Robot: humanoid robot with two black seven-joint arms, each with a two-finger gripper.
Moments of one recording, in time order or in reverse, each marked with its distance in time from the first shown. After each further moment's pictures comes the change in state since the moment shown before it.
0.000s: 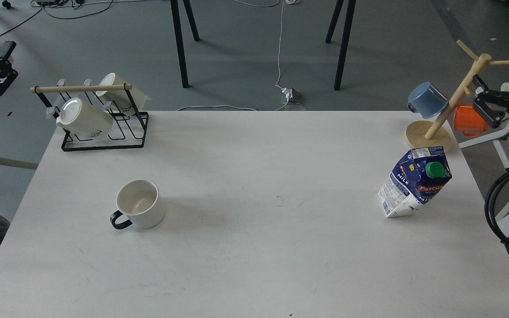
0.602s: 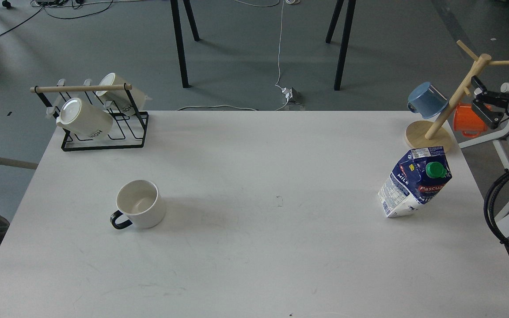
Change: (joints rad) left arm -0.017 0.020 -0.003 0.057 0.146 0.000 0.000; right arm 0.000 0.002 -0.004 -0.001 -0.001 0.000 0.000
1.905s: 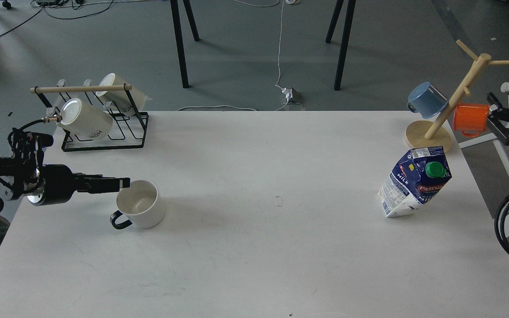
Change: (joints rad) left arm 0.055 -0.129 0.173 -0.158 1.511 0.066 0.000; right arm -0.101 -0.012 0.059 -0.001 0.011 0.000 0.020
